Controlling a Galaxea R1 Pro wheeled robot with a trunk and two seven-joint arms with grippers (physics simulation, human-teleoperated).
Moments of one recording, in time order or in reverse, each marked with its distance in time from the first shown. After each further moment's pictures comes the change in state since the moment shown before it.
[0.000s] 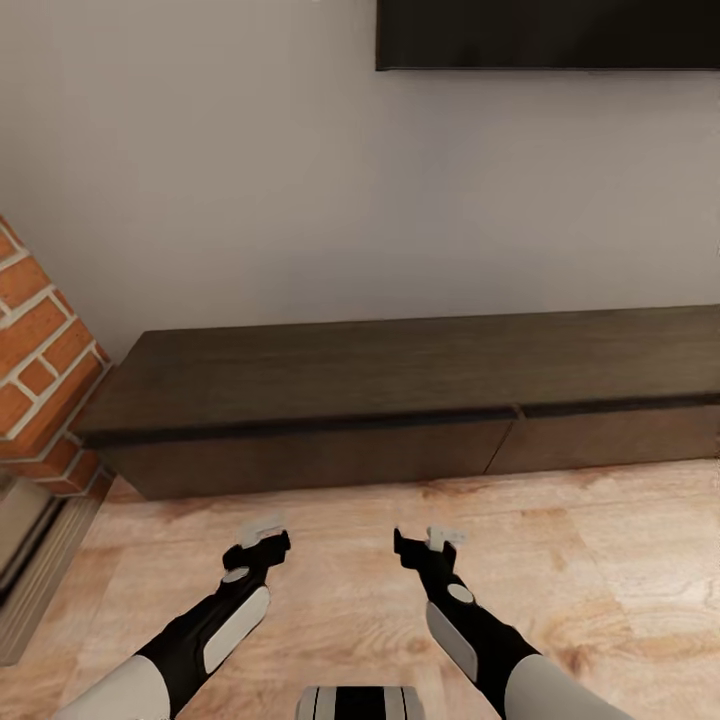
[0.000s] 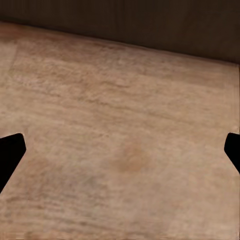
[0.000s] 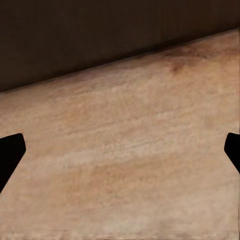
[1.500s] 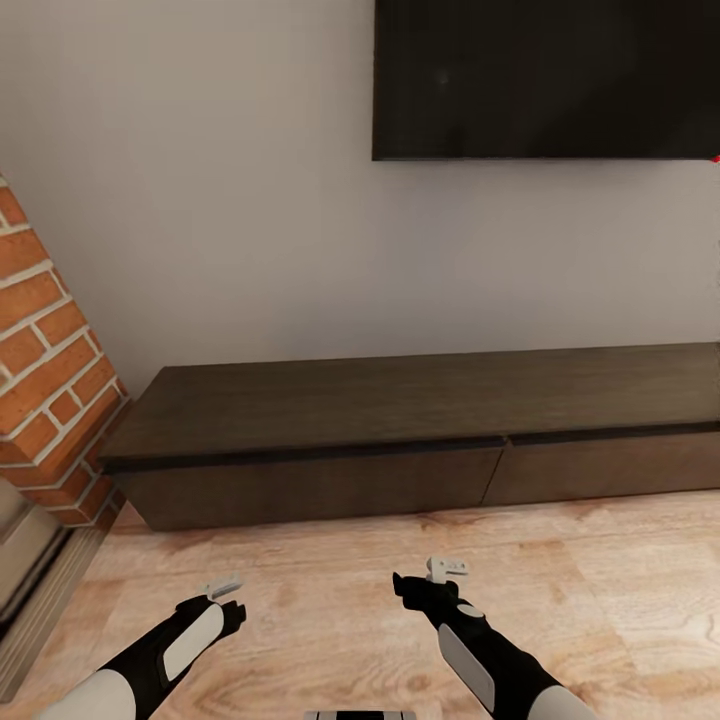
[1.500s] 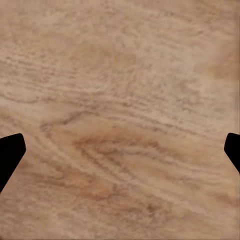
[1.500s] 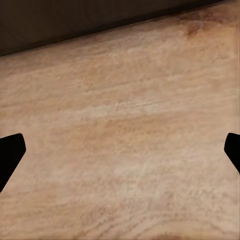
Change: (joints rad) left arm 0.008 0.072 0.054 0.231 0.234 0.305 -0.049; right arm 0.081 -0.048 -0.004 -0.083 -0.035 0.264 0.058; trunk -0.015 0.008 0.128
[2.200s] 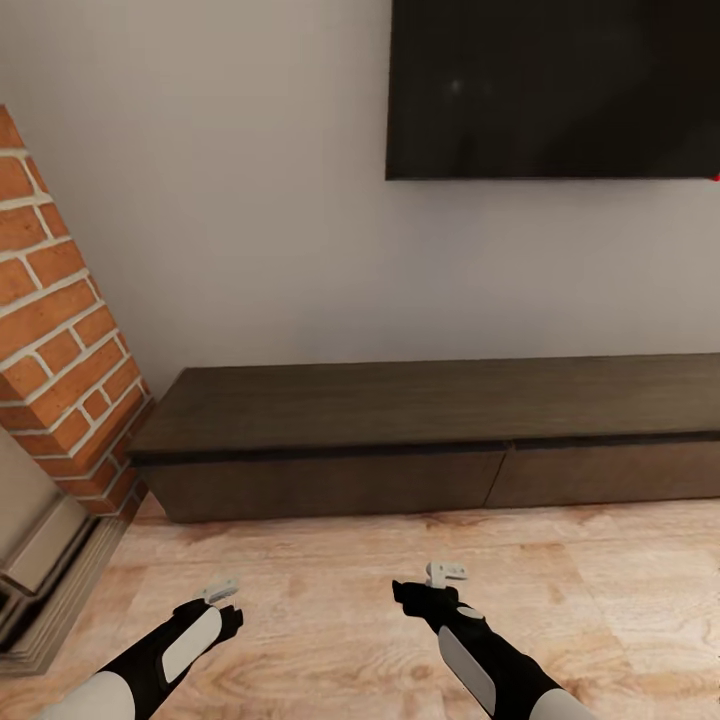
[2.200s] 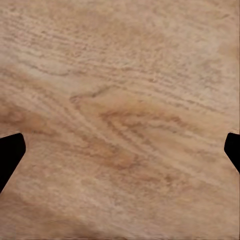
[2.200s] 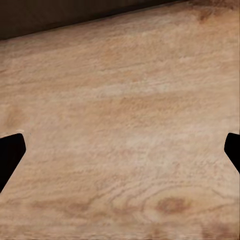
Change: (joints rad) left arm 0.001 -0.001 -0.001 0.024 0.017 -0.003 0.000; right arm 0.006 0.001 -0.001 0.000 -0.001 0.042 0.000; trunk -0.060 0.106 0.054
